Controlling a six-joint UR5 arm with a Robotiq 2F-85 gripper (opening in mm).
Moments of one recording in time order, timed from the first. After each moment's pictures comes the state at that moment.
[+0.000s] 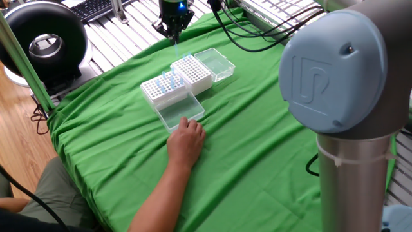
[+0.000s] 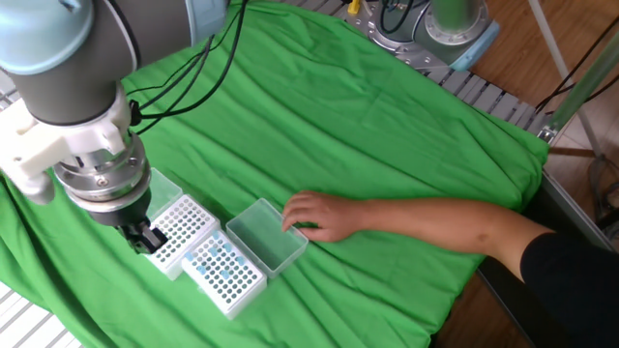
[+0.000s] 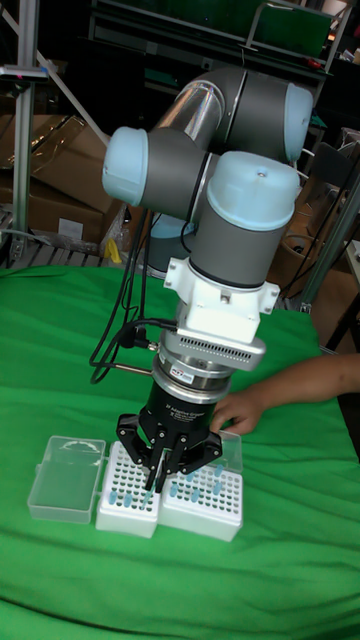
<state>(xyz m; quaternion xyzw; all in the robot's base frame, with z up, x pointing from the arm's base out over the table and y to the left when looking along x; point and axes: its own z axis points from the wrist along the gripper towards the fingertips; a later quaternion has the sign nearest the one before) 0.733 0.002 0.122 0.03 1.00 -0.01 0.07</state>
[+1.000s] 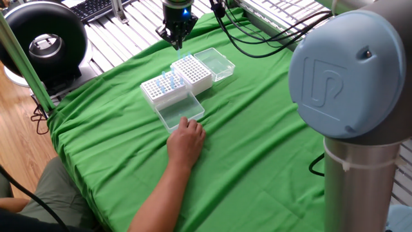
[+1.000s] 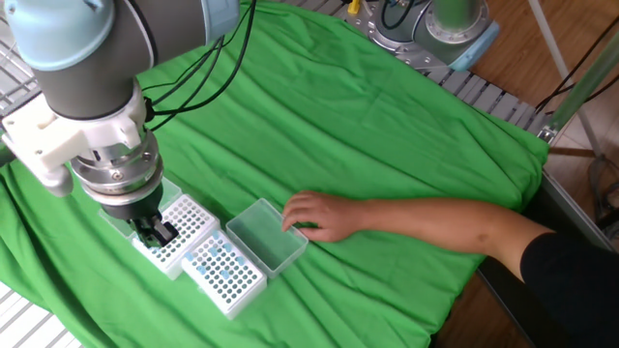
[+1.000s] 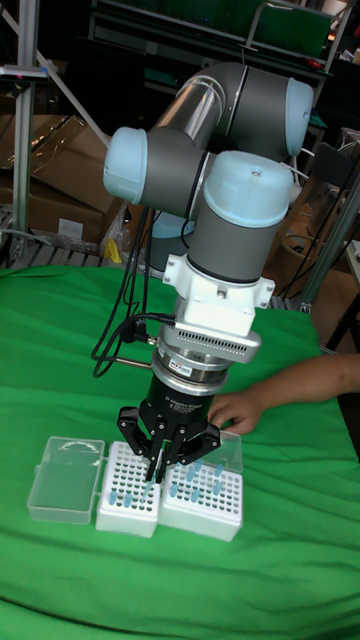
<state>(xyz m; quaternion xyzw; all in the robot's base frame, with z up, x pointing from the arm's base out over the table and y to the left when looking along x) 0.718 0.002 0.121 0.03 1.00 0.00 0.07</state>
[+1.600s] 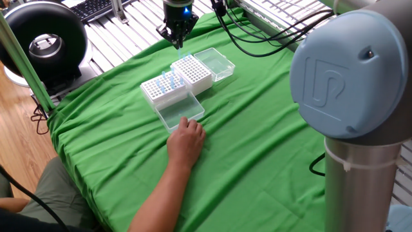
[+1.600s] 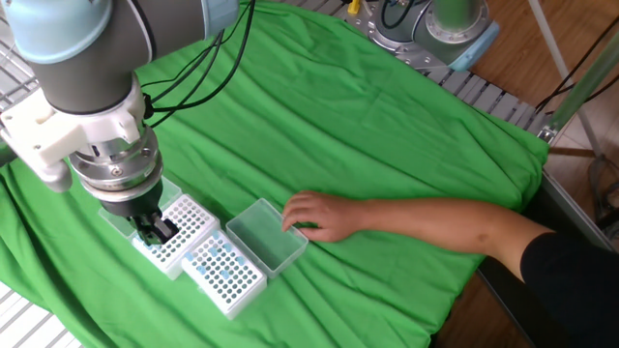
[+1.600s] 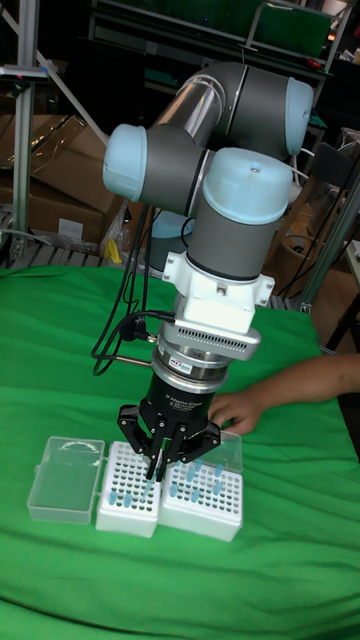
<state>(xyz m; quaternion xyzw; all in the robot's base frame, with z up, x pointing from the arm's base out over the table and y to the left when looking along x) 0.718 0.002 0.122 0.03 1.00 0.00 0.07</state>
